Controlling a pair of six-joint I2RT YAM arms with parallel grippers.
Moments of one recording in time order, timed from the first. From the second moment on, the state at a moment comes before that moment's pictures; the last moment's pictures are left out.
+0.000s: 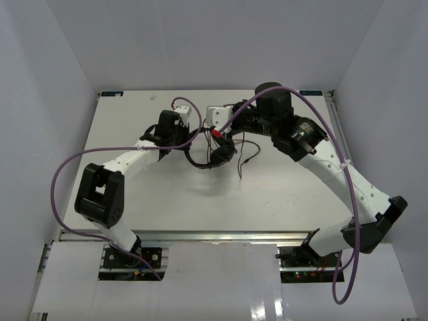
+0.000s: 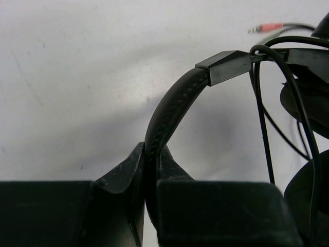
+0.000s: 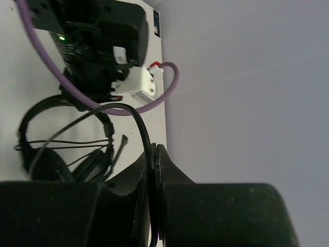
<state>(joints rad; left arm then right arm) -0.40 1.65 1.14 -0.17 0.07 -0.18 0.81 1.42 1.69 -0.53 -0.31 -1.03</state>
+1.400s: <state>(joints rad) -0.50 1.72 1.02 -0.10 0.08 -0.17 0.69 1.46 1.73 -0.52 -0.24 -1.08</state>
